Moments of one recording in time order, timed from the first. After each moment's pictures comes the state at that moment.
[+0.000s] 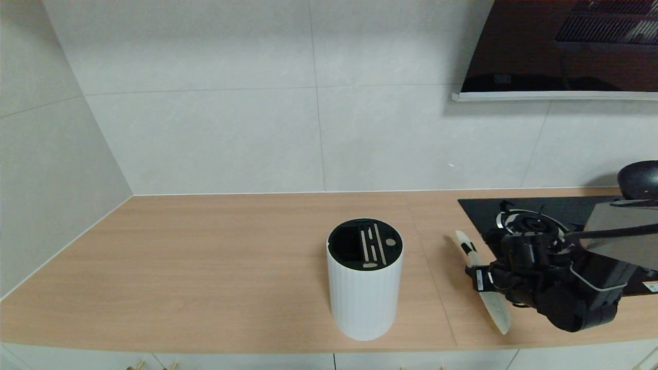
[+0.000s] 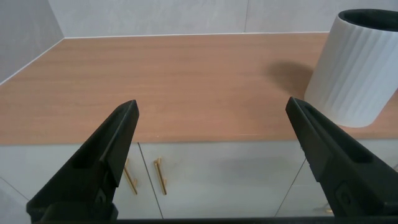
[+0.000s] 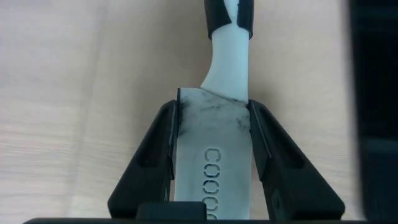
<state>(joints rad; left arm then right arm) 0.00 0.00 0.00 0.00 0.00 0.00 0.17 2.26 -0.70 -0.99 -0.08 0.07</state>
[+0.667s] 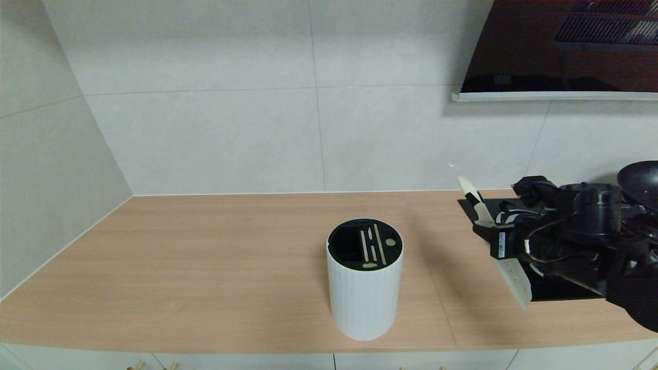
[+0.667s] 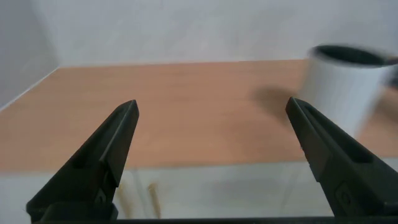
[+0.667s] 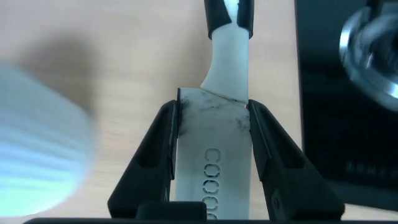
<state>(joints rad) -0.01 0.03 -0.17 0.04 -0.09 -0.01 0.30 1.73 -0.64 -0.77 -0.08 0.07</state>
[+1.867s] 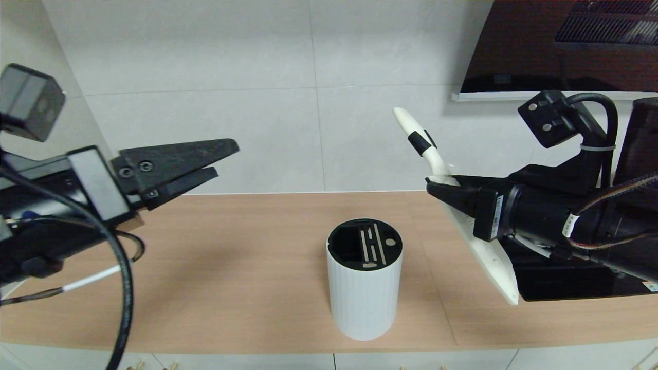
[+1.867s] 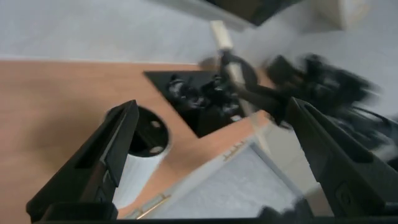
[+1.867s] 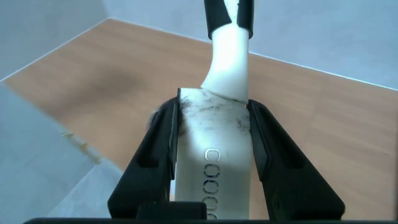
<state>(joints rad) -0.39 1.22 -0.72 -0.53 -0.37 -0.59 0.72 1.45 -0.87 -0.47 -0.10 0.10</state>
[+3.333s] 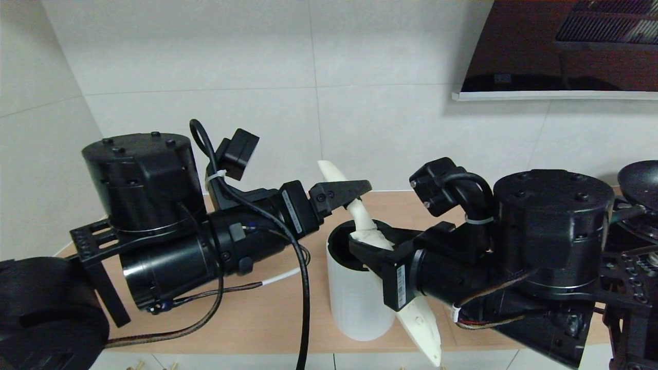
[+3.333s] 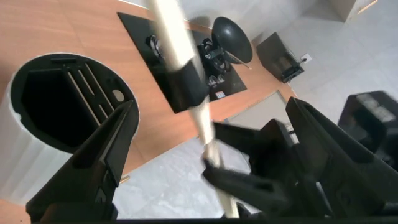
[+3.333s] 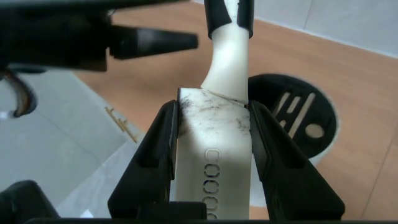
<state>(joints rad) -0.67 1.59 -0.79 -0.71 -0.20 -0.78 0.98 1.66 -0.86 -0.62 -0.23 0.17</state>
